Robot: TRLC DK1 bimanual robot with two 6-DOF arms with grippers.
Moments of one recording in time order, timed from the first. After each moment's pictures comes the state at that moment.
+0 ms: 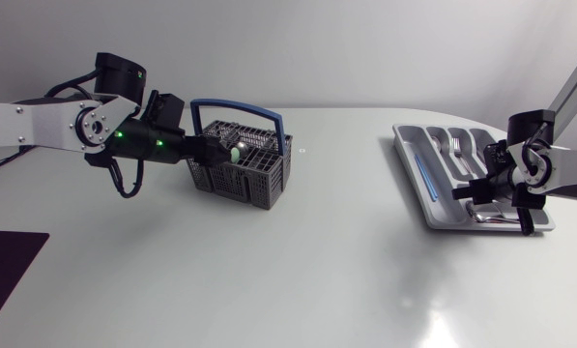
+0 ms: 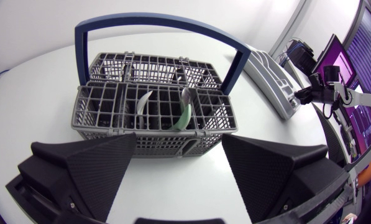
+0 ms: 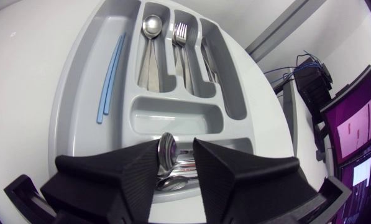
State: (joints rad) left arm -0.19 1.68 1.11 -0.20 0.40 0.03; right arm -0.22 1.73 0.88 0.00 0.30 -0.29
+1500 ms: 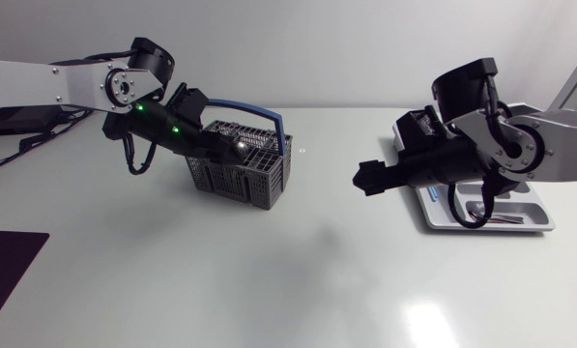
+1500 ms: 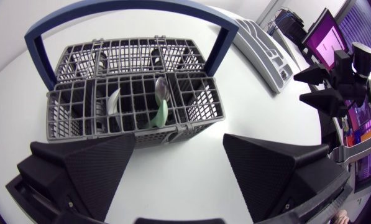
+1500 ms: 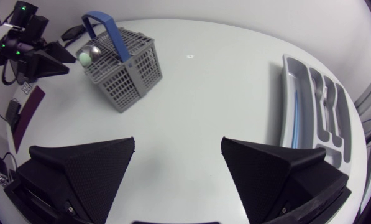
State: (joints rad) left arm -0.23 1.84 1.39 -0.55 0.45 0.18; right arm 0.29 1.43 0.93 -0.33 -0.18 0.03
